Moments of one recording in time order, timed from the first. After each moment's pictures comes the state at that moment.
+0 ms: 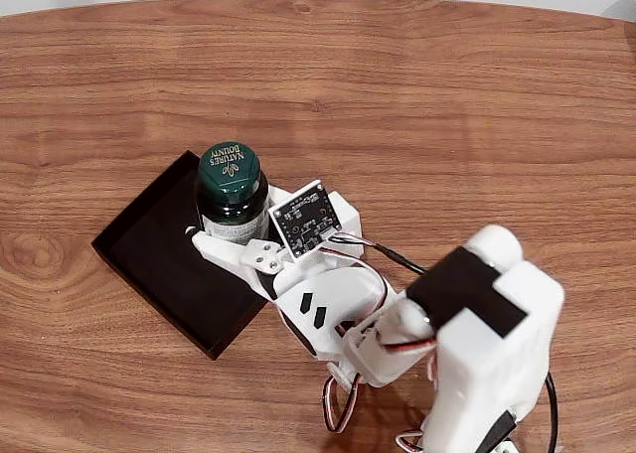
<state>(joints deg) -36.1 74.2 154.7 -74.4 180.4</state>
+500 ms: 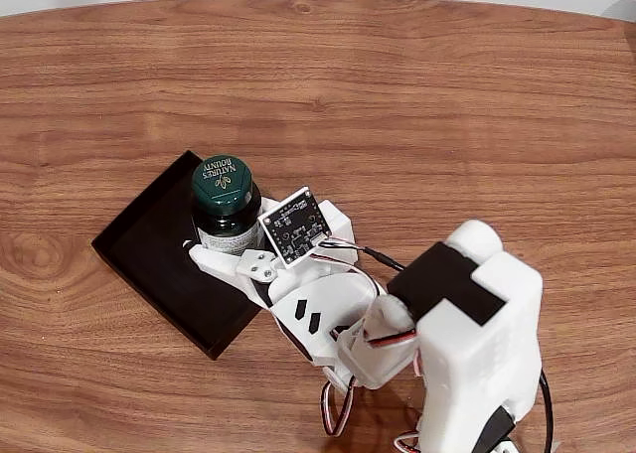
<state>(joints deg) -37.5 71.0 153.5 -74.5 180.4</state>
